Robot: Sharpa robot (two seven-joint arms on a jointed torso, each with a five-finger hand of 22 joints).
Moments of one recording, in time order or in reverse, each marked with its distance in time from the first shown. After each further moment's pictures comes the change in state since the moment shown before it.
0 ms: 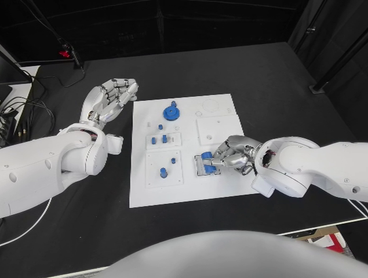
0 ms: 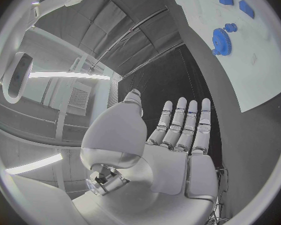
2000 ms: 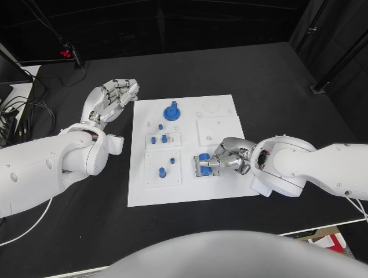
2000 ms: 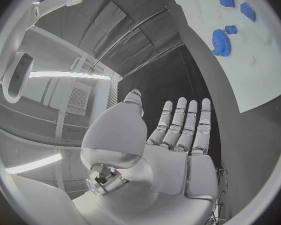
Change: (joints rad) left arm -0.002 0.000 0.000 -0.002 0.000 0.005 0.000; left_hand 0.005 0.003 0.000 0.000 0.004 0.000 0.000 0.000 -0.001 0.000 0.000 0.004 0.000 0.000 0.000 0.004 -0.003 0.000 0.000 0.000 0.000 -0.001; right arm 0.002 0.035 0.002 -0.013 -0.149 0.067 -0.073; right_hand -0.083 0.013 -0.123 -0.003 -0.184 0.079 -0.081 0.031 0.040 -0.006 -0.013 0.000 0.000 0.000 -0.008 0.000 0.000 0.000 0.000 -0.007 0.000 0.000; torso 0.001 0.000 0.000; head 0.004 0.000
